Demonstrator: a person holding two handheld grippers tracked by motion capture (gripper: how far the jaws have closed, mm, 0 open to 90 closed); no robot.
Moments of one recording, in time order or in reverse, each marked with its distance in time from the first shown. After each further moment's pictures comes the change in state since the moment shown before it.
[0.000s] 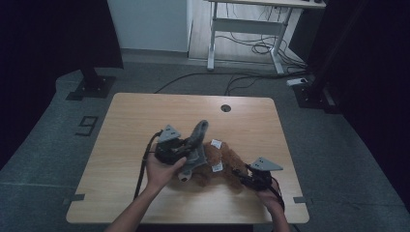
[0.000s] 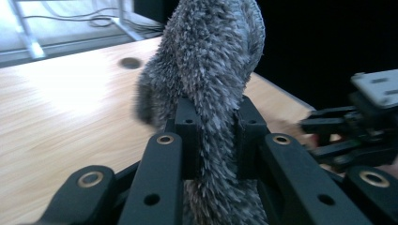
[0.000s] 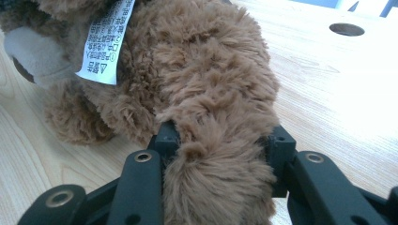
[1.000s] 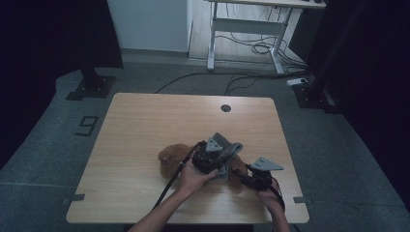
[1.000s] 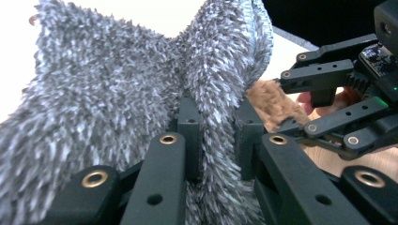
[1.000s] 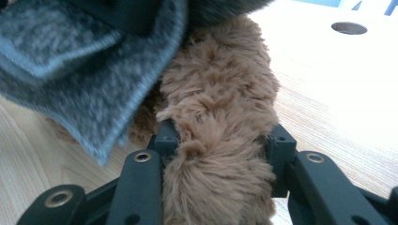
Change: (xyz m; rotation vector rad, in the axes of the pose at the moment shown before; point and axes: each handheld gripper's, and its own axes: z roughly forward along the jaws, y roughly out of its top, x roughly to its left) left arm -0.034 -0.027 0.081 0.206 -0.009 0.107; right arm -0.002 -0.002 0.001 -0.009 0.009 0.012
